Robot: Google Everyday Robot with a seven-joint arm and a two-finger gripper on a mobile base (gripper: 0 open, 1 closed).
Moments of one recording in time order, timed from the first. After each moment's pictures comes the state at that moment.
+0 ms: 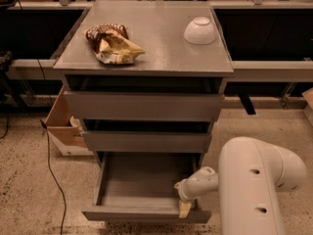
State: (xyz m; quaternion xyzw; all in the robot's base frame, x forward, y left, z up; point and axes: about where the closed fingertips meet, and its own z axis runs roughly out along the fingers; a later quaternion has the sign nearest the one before) arm 0.548 -0.114 0.193 -0.71 0.68 0.04 0.16
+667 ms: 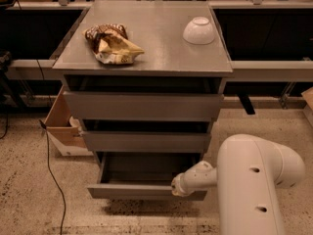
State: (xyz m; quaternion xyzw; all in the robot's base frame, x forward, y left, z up) arm 0.571 -0.099 0.210 -0.72 0.67 0.03 0.18
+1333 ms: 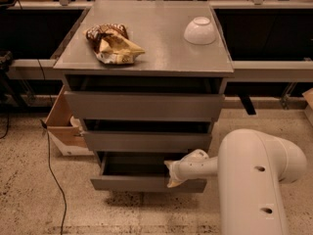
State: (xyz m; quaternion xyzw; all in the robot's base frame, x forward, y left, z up) arm 0.618 -0.074 0.259 -0.75 0.63 0.00 0.22
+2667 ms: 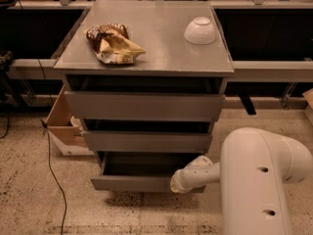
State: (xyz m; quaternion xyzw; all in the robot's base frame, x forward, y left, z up) arm 0.574 -0.096 0.251 -0.75 0.63 0.01 0.18
